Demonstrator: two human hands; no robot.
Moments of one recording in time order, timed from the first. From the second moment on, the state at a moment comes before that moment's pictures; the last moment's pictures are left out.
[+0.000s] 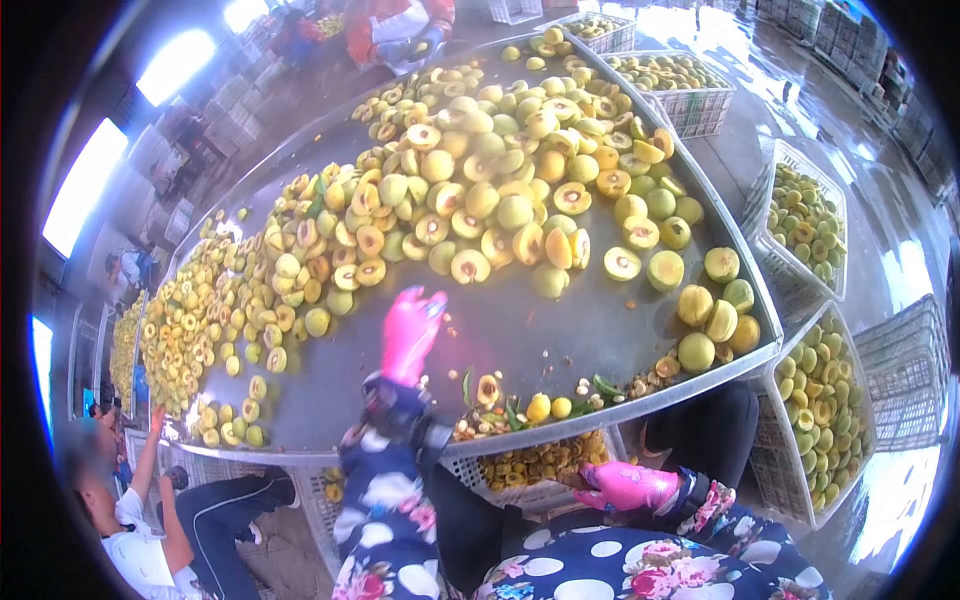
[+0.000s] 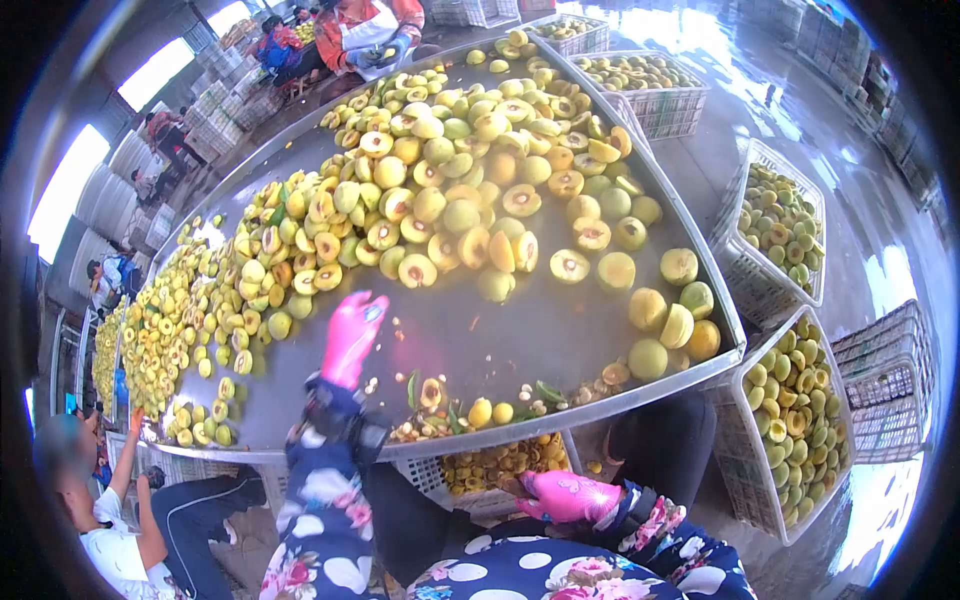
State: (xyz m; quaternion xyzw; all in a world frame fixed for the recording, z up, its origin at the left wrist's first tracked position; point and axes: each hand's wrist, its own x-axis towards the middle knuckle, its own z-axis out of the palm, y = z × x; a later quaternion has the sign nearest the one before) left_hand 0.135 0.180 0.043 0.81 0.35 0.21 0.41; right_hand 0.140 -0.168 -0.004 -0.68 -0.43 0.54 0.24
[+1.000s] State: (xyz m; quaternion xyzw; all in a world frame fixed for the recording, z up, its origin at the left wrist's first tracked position) left_hand 0.070 0.030 0.054 0.16 0.18 0.09 0.97; right_hand 0.142 -0.160 0.084 -0.66 -0.33 0.46 0.49
